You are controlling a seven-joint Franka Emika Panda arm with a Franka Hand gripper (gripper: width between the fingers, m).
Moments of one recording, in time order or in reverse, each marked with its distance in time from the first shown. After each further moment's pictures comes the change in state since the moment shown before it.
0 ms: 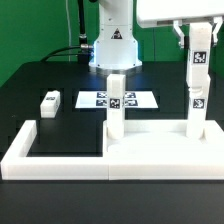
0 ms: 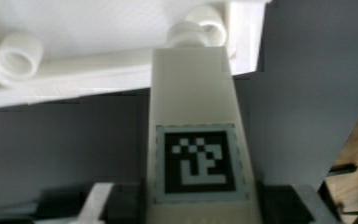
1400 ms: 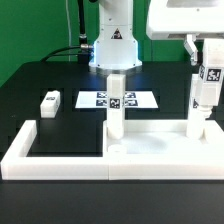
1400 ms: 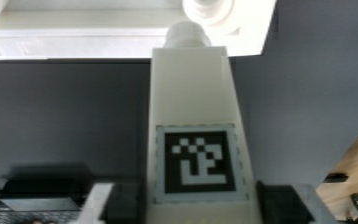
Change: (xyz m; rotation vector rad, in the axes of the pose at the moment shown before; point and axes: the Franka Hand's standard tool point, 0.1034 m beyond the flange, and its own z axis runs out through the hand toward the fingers) arm 0.017 -0.015 0.030 -0.023 0.019 -0.044
